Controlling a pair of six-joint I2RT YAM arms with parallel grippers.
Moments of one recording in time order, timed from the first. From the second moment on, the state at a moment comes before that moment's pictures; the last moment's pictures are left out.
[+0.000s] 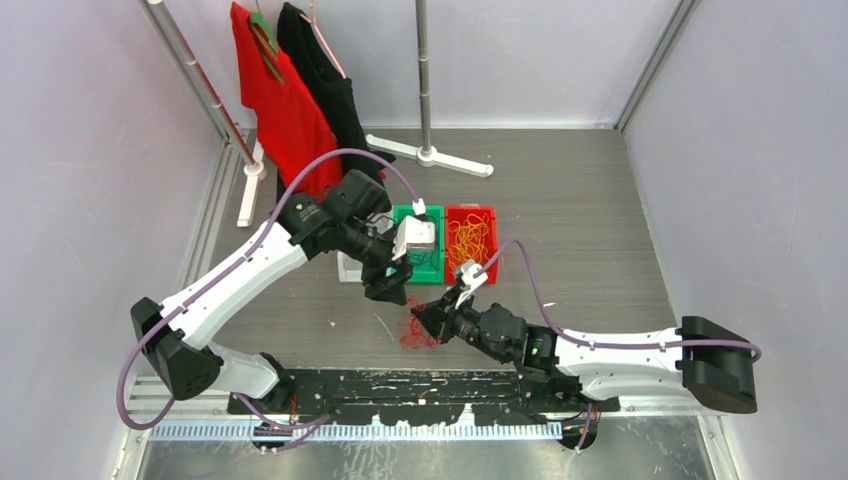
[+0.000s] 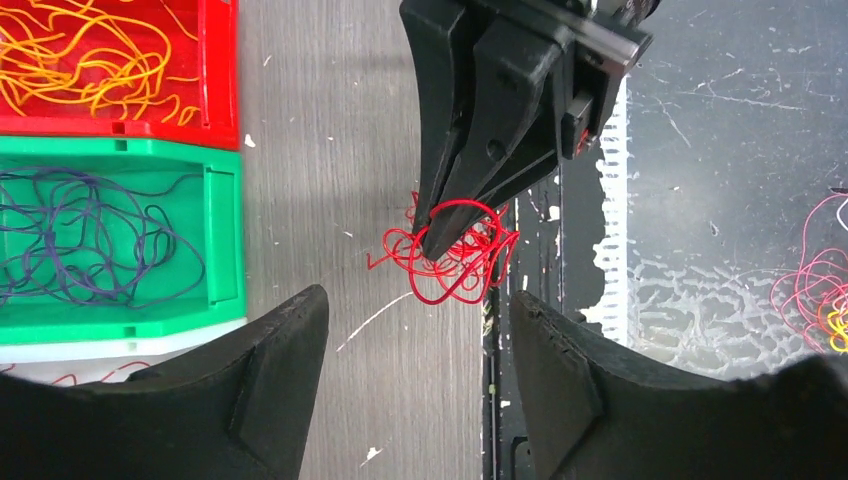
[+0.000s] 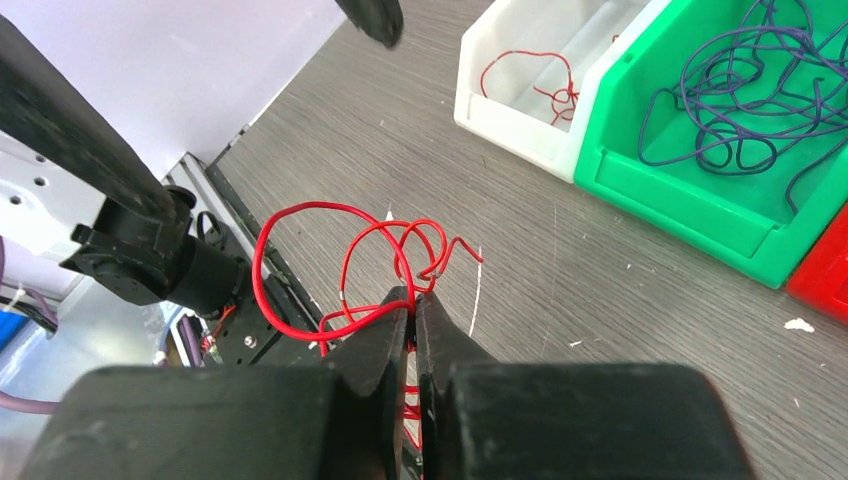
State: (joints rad) left arm -0.77 1.38 1.42 -1.05 0.67 0.55; right arm 1.29 0.99 0.32 0.54 0.38 0.55
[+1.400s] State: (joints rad) left arm -0.80 1.38 1.40 -1.02 0.34 0.58; right arm 1.24 0.94 0.31 0.49 0.32 0.62
